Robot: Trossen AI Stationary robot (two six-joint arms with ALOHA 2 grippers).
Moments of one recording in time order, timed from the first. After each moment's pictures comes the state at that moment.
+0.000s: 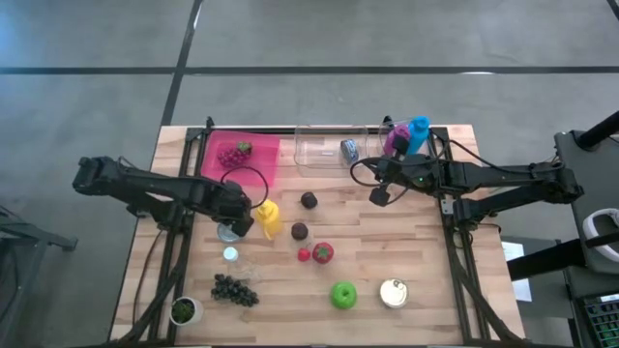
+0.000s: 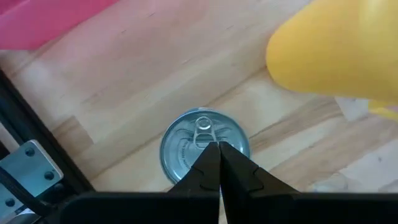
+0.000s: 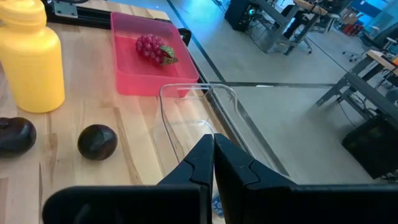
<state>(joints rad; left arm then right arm) -0.14 1.22 0.93 -1.20 -0.16 -1.12 -0.05 1.03 0.84 -0.26 0.49 -0.14</state>
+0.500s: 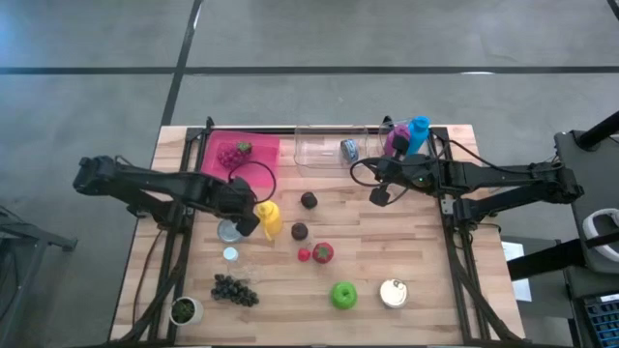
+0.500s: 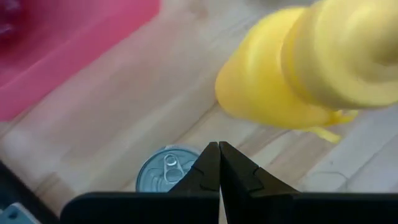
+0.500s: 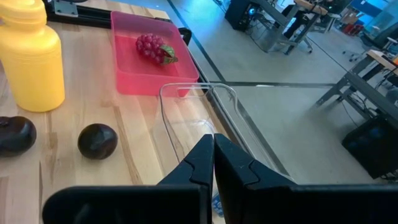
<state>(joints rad) -0.13 1.23 1.01 -1.12 -0.22 -0.95 -0.05 1.03 0.83 -0.26 0.49 -0.14</state>
